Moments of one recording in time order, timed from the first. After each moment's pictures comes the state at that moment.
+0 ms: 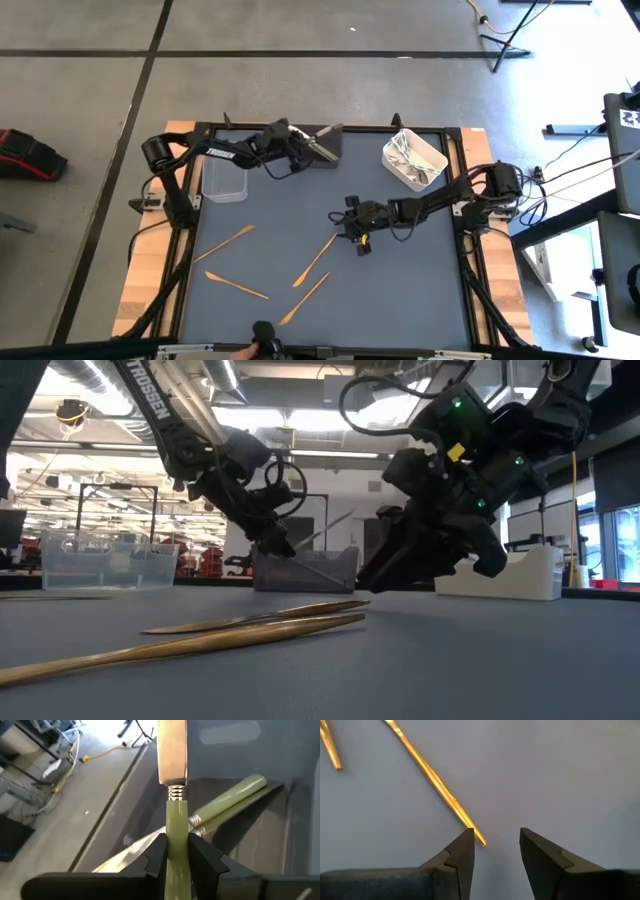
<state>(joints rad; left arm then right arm) 0.58 1.78 0.81 0.45 -0.16 0.41 0.08 1.75 0.66 0.43 -0.02 -0.30</state>
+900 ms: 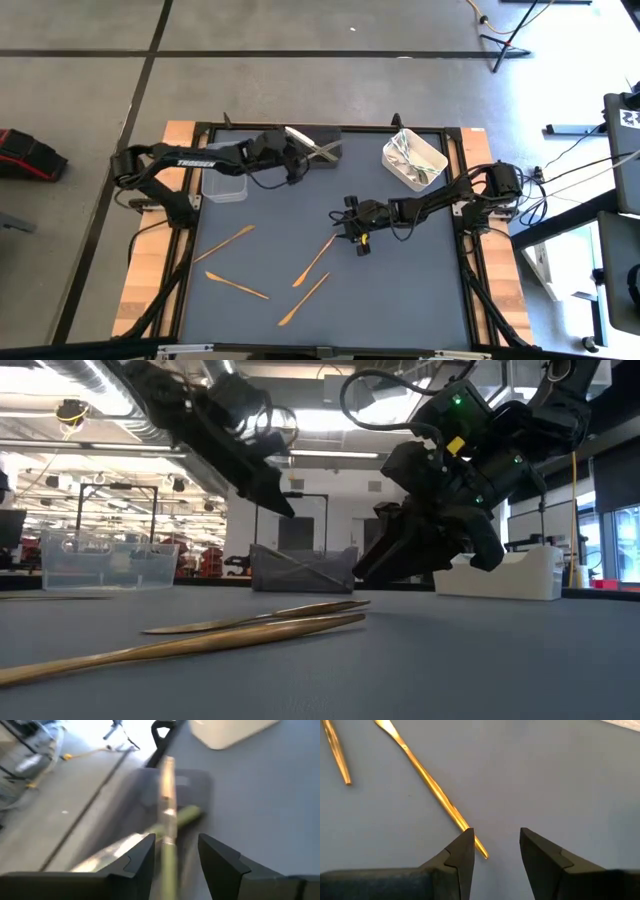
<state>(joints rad) 0.40 1.49 0.81 0.13 -0.22 0.21 0.07 1.75 0.66 0.47 -0.04 -0.29</state>
